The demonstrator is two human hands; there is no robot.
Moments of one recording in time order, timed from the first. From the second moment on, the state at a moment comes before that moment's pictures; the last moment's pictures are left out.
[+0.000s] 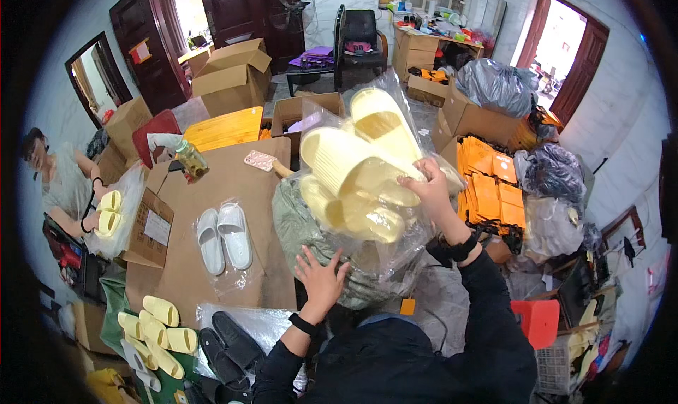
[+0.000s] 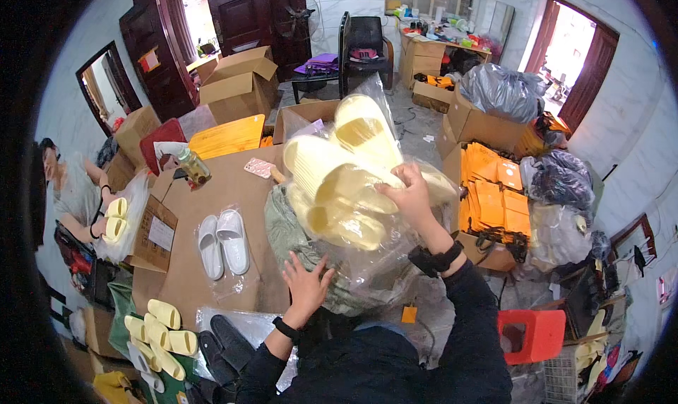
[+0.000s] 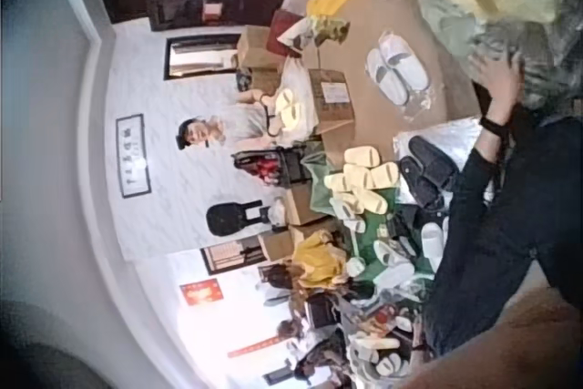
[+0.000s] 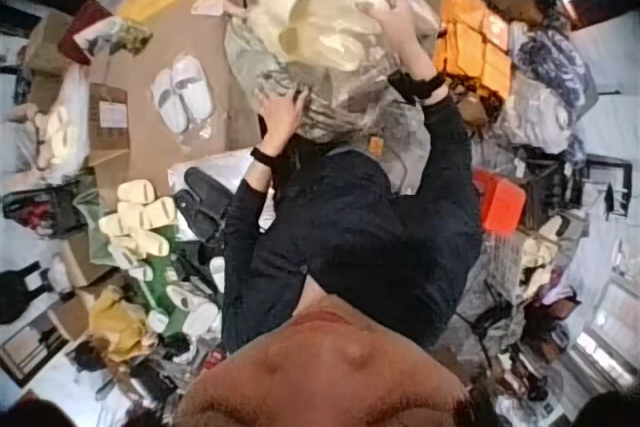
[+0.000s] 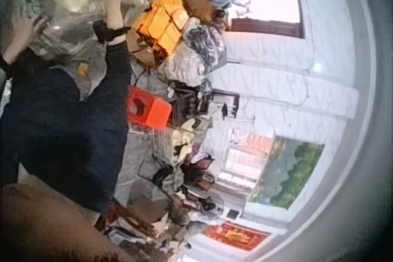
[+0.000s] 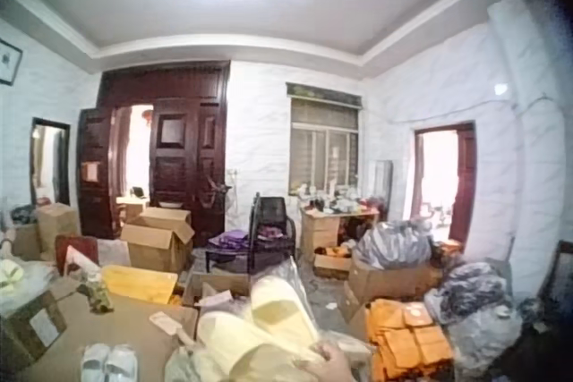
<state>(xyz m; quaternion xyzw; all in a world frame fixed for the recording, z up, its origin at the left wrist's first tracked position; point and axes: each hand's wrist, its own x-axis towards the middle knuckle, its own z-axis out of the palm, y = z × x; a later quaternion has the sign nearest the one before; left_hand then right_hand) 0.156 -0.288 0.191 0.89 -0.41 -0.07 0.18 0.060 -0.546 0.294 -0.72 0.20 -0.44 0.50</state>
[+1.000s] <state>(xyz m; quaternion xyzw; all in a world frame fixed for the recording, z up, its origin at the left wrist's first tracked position) 0.181 -0.264 0.176 0.84 -0.22 -0.11 0.49 0.047 -0.503 0.177 -0.49 0.35 -0.13 0.79</state>
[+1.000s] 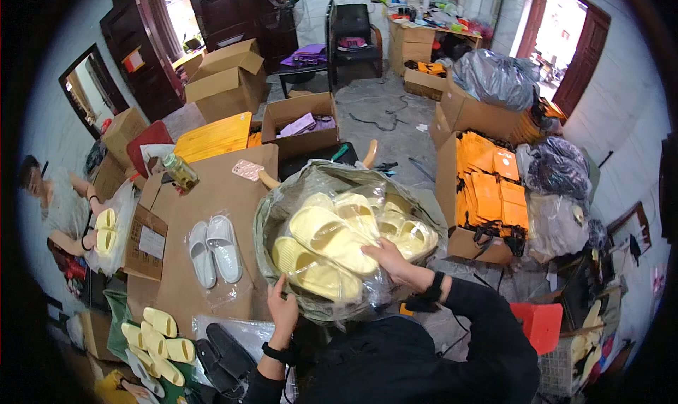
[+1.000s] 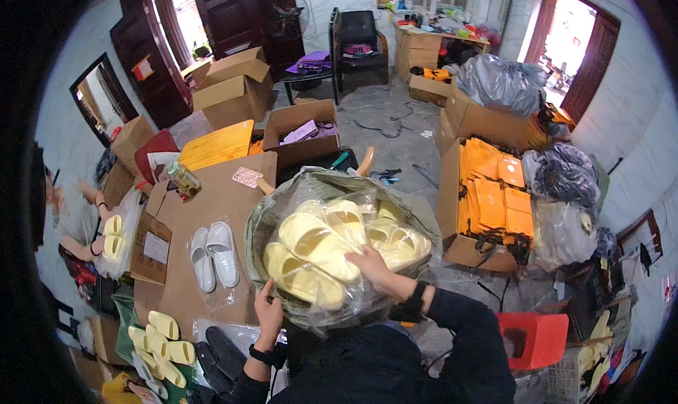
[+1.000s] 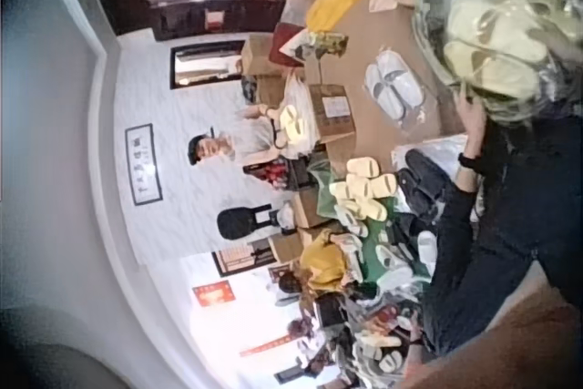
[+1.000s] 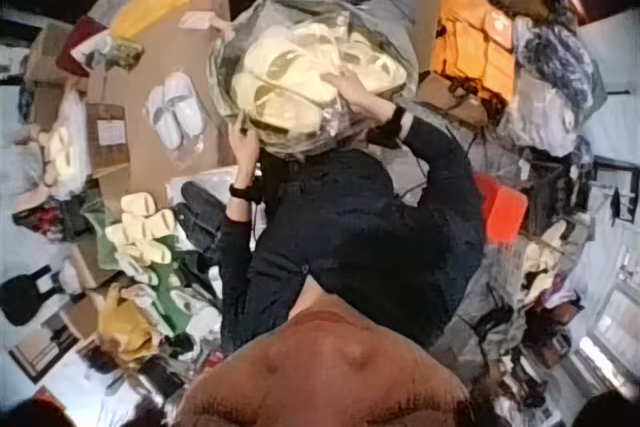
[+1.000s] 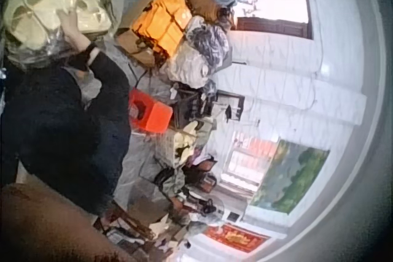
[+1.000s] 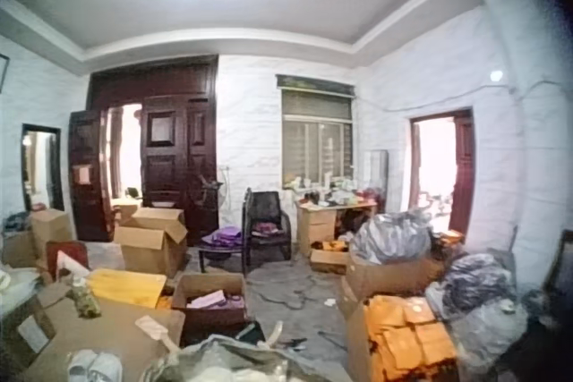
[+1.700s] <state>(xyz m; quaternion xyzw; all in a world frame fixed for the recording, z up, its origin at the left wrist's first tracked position) 0.182 -0.262 0.154 0.86 -0.23 -0.04 0.46 0.066 -0.526 0.194 -0.90 0.21 0.03 0.37</state>
